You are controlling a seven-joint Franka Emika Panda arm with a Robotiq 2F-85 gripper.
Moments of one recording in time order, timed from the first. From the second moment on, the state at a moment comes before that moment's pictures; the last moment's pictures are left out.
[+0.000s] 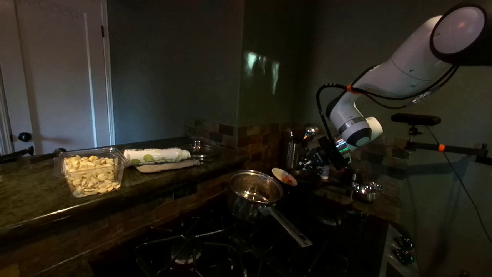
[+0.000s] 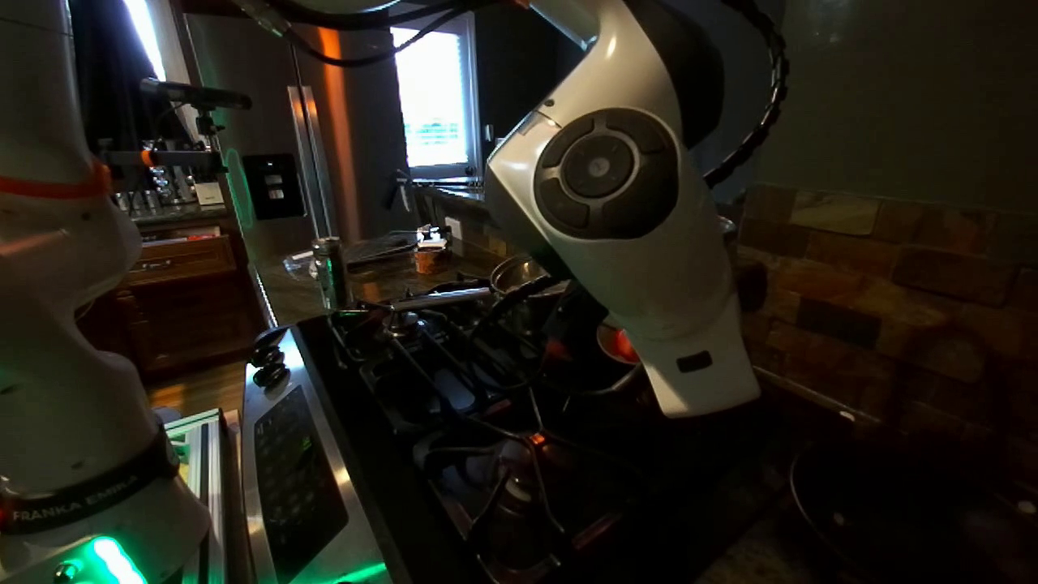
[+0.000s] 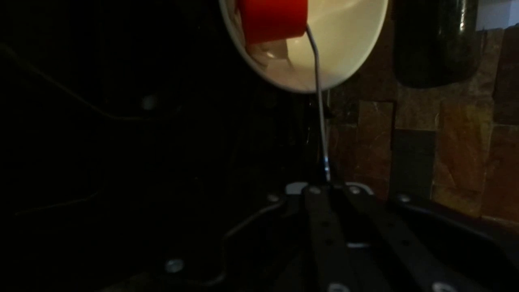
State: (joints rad) arm -0.34 0.20 -0.34 -2.17 1.39 2.39 -0.31
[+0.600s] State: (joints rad) arm -0.35 0.12 -0.34 -2.17 1.39 2.39 -0.31
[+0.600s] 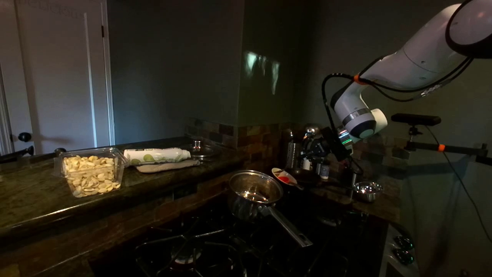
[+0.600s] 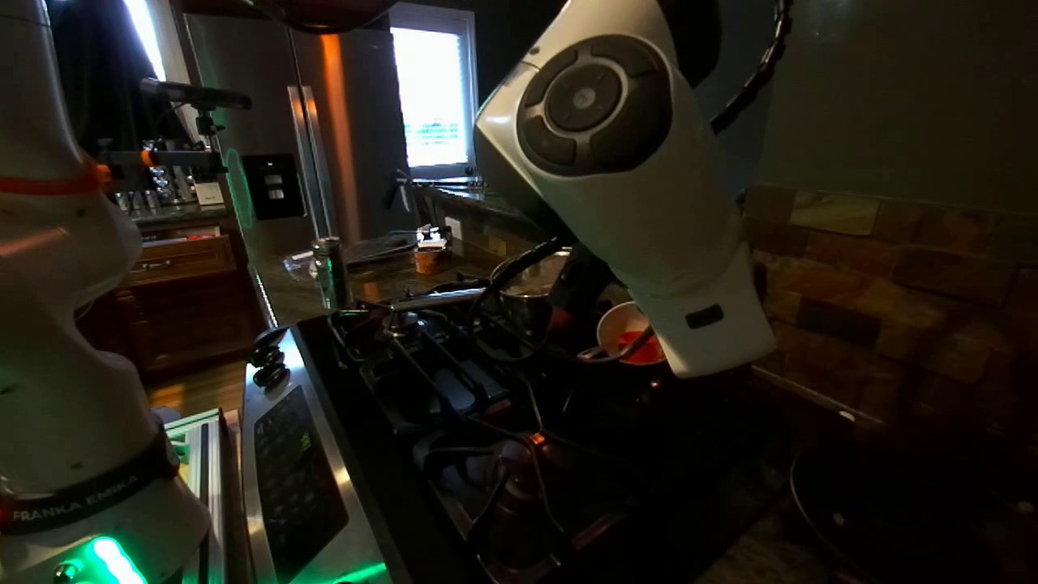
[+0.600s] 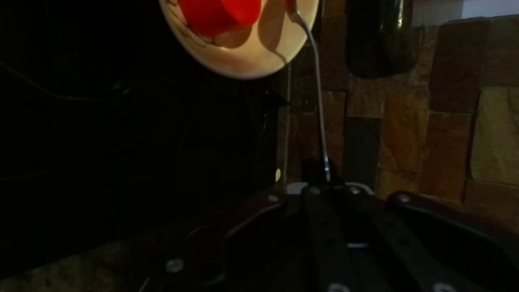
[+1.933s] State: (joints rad) arm -0.40 -0.30 -0.39 -2.46 1.58 2.04 -0.93
